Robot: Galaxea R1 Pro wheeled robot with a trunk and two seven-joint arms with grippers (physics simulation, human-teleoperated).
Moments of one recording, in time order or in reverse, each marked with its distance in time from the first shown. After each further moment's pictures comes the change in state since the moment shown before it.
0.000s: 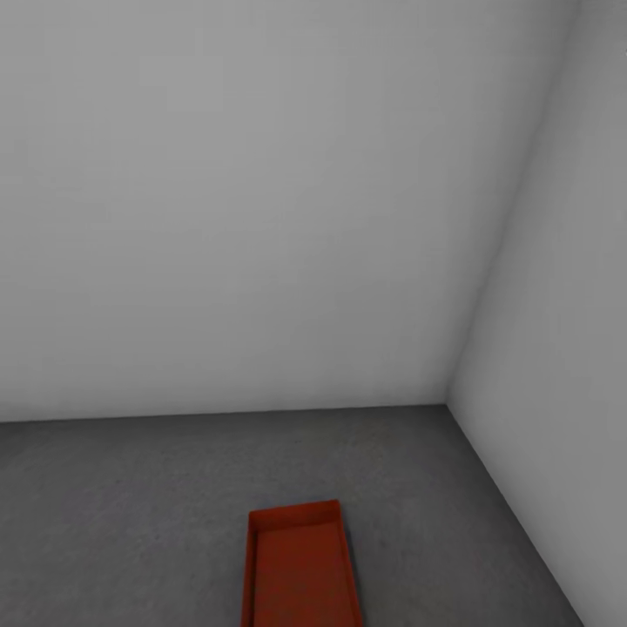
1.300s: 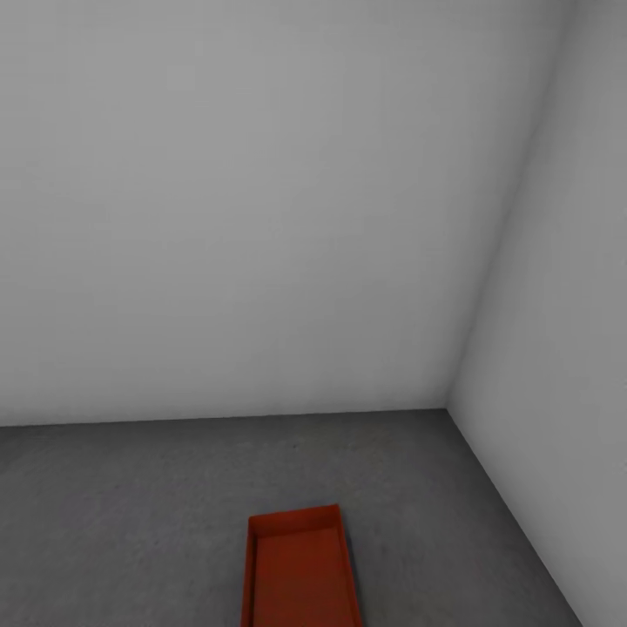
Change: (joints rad) left arm 0.028 0.006 0.000 0.000 -0.004 -0.007 0.000; right arm 0.000 0.003 0.000 -0.001 0.001 0.016 -0.005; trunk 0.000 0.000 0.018
